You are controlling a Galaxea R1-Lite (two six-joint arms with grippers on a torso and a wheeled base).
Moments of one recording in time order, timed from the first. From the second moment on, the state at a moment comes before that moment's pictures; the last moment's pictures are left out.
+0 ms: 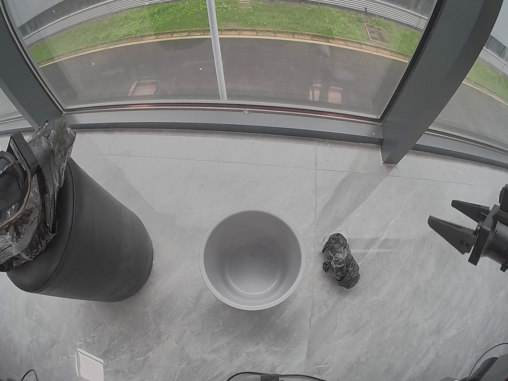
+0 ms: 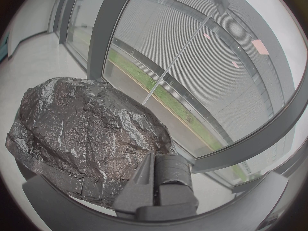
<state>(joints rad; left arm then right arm) -0.11 1.14 -0.83 -0.20 0.02 -0.65 0.20 1.07 -0.43 -0.47 0.28 0.07</state>
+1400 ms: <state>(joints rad) -0.74 1.45 -1.34 -0.07 0.21 -0.84 0.94 1.74 -0.77 -0.77 -0.38 0.30</state>
